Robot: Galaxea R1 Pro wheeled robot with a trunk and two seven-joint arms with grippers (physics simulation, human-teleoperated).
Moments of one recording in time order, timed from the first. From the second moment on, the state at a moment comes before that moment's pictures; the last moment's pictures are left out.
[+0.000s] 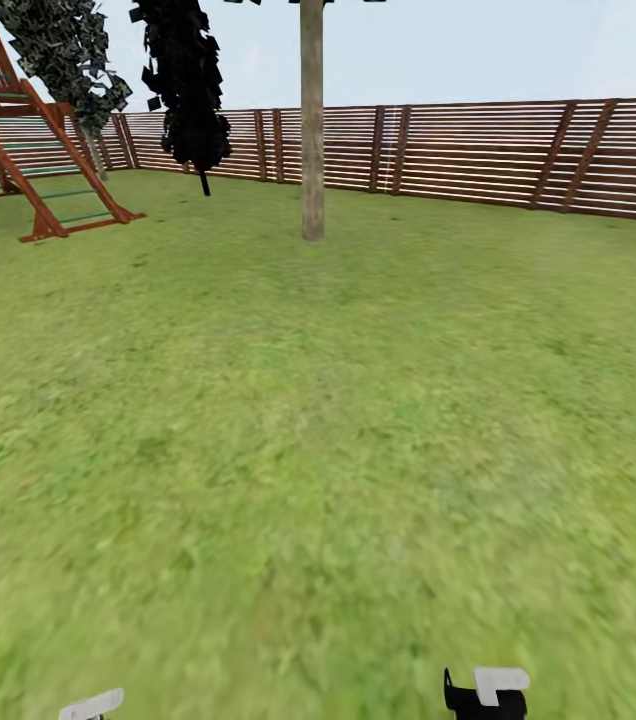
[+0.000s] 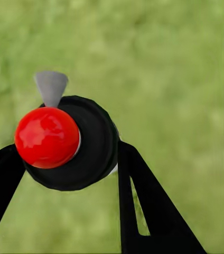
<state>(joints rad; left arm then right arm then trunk) -0.36 0.19 -0.35 -0.08 0.60 -0.44 0.12 -0.41 -0.03 0.15 -0.06 -0.05 -0.53 -0.25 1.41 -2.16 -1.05</state>
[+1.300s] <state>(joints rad) -0.36 0.19 -0.35 -0.08 0.60 -0.44 0.12 -0.41 -0.03 0.15 -0.06 -0.05 -0.53 -0.25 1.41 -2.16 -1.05</state>
